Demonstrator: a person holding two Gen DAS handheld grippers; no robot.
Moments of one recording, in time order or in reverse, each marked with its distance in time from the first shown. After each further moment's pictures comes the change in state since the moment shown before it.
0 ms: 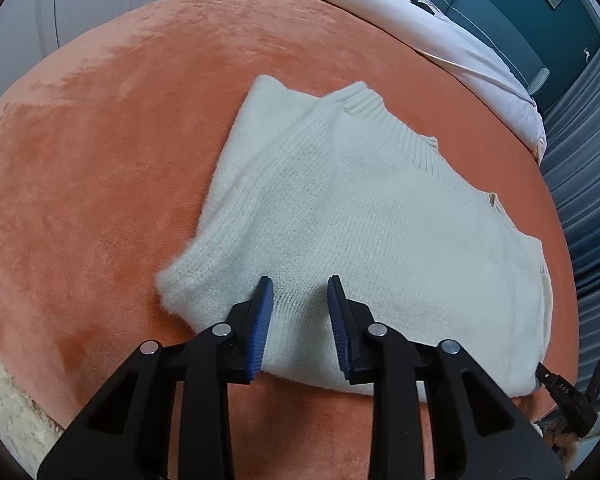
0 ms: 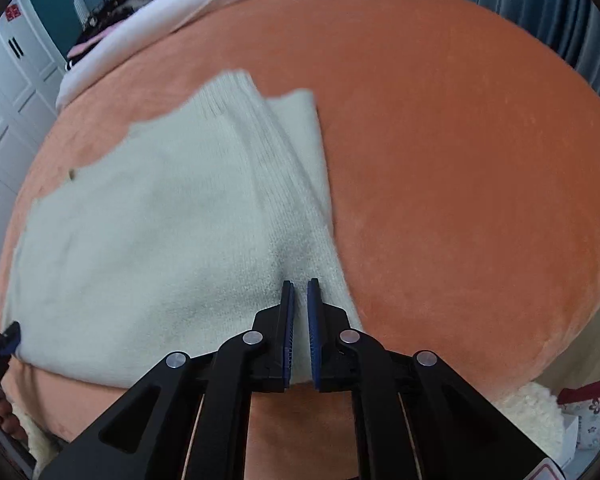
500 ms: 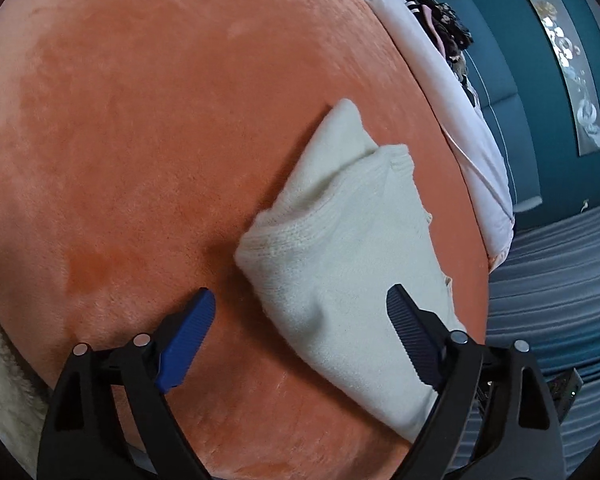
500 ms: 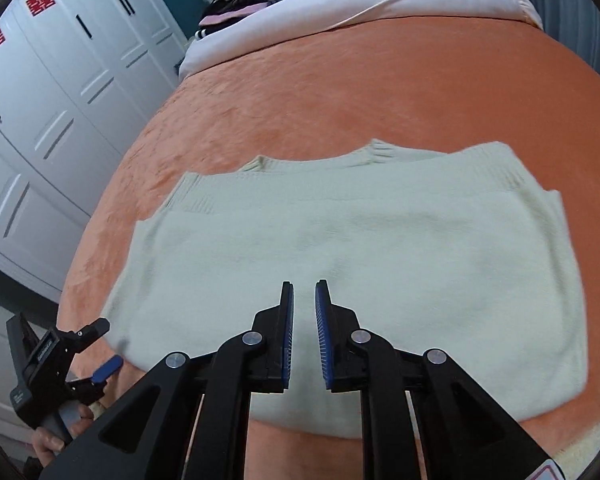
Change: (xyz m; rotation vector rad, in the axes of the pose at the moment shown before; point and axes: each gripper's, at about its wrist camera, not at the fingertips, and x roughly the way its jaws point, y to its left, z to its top) left arm -0.012 0.068 -0.012 -0.489 -0.017 -0.224; right arm -0.034 0.199 0.013 -0.256 -0.006 0.291
